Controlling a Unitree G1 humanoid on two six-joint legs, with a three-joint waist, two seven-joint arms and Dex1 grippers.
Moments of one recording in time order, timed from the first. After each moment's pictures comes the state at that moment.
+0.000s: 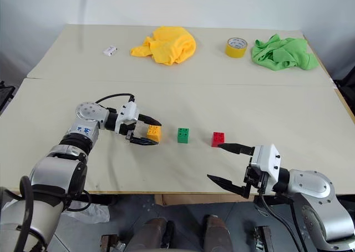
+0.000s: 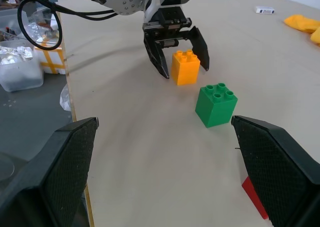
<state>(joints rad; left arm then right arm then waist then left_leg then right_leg) -1.05 0.45 -0.07 1.23 -0.02 -0.46 -1.49 0.12 -0.71 -0.16 -0.49 0.58 0.20 1.02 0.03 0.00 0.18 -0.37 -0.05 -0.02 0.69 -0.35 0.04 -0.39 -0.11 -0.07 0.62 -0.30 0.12</state>
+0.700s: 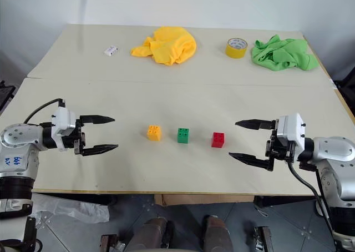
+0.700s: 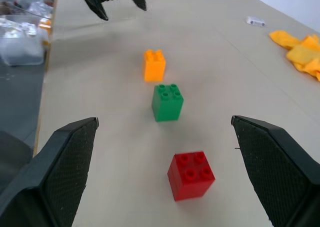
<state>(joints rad) -0.42 0.77 0.19 0.27 -0.35 -0.03 -1.34 -0.20 -0.84 -0.22 -0.12 0.60 0.12 1.32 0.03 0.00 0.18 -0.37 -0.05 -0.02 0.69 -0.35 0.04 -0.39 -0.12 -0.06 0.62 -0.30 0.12</state>
